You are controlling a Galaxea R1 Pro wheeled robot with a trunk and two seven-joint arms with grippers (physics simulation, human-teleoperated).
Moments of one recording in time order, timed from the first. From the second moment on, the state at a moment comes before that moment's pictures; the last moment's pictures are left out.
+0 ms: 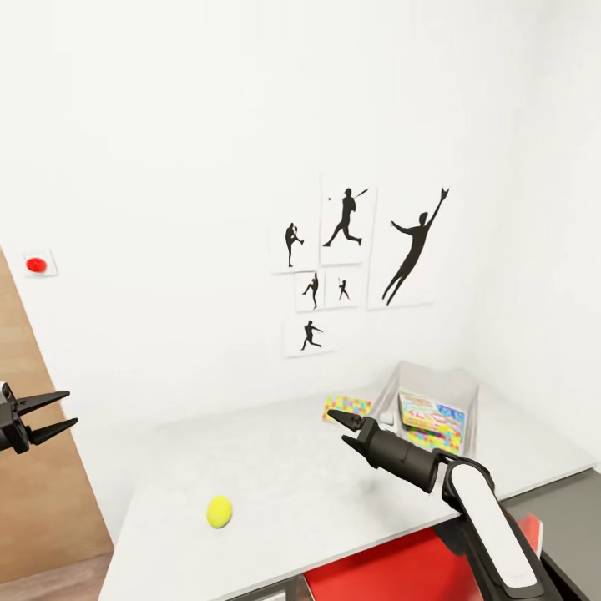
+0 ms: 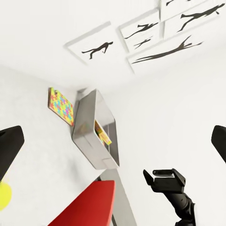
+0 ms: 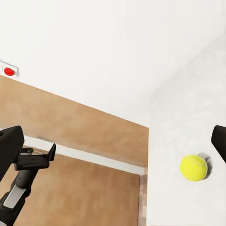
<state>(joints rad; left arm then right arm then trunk) -0.77 0.75 0.25 -0.37 0.26 0.95 -1.57 -0.29 -0.04 0.06 -1.55 -1.29 0.87 -0.07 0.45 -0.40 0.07</state>
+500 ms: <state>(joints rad) -0.77 0.75 0.25 -0.37 0.26 0.95 -1.57 -0.29 -0.04 0.06 -1.55 -1.29 0.87 -0.07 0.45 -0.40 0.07</state>
